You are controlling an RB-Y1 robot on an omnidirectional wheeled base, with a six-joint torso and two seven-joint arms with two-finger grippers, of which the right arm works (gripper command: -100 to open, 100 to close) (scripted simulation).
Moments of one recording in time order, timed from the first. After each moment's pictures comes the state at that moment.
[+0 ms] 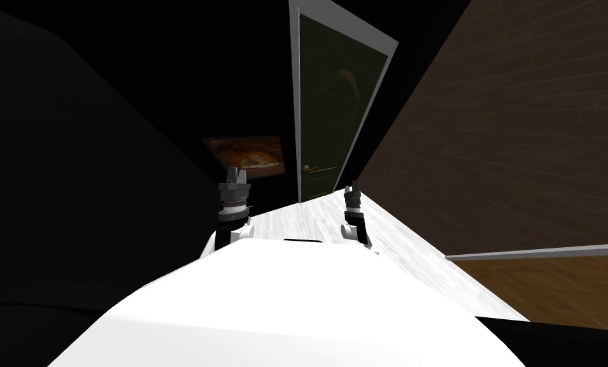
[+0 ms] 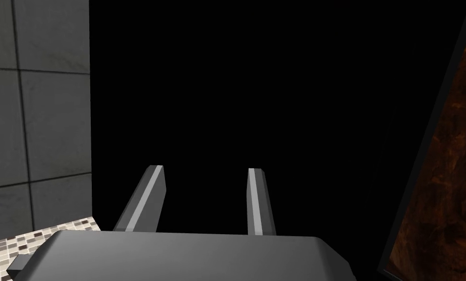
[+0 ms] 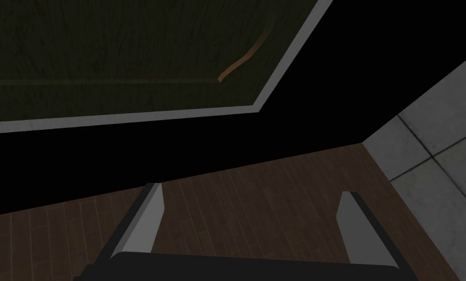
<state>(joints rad) 0.26 -0.11 -0.03 -1.78 -0.05 -0.61 0.05</state>
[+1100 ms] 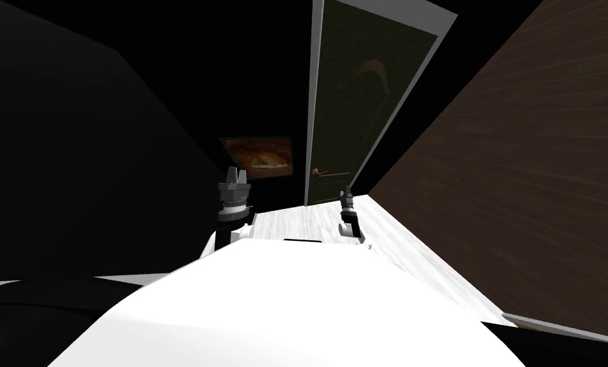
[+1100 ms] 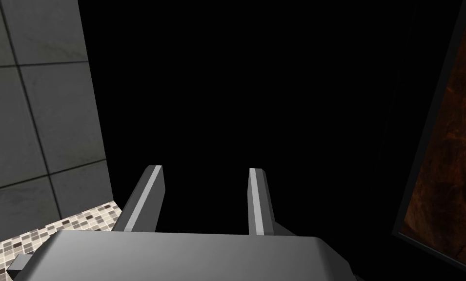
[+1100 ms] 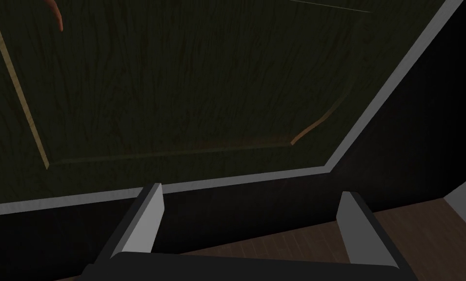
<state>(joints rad) 0.13 -0.15 -0.03 -1.47 -0.08 -0.63 0.04</state>
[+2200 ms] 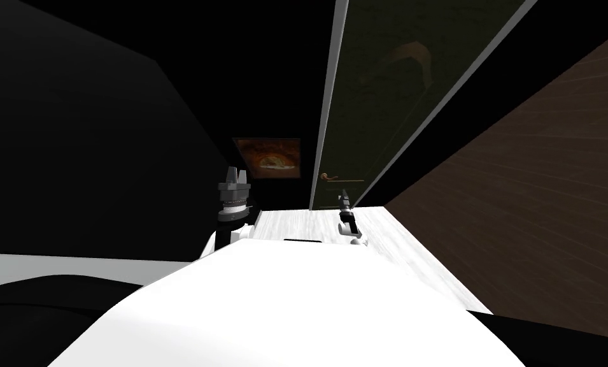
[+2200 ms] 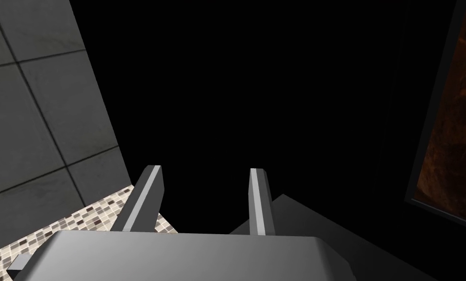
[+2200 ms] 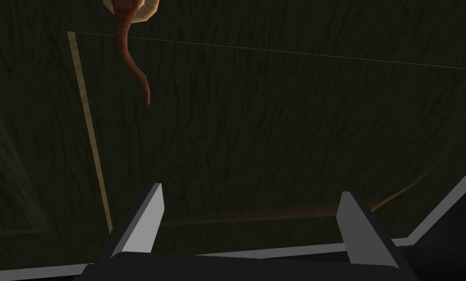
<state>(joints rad) 0.00 -0.19 -0.03 -1.16 -0.12 -0.64 0.02</state>
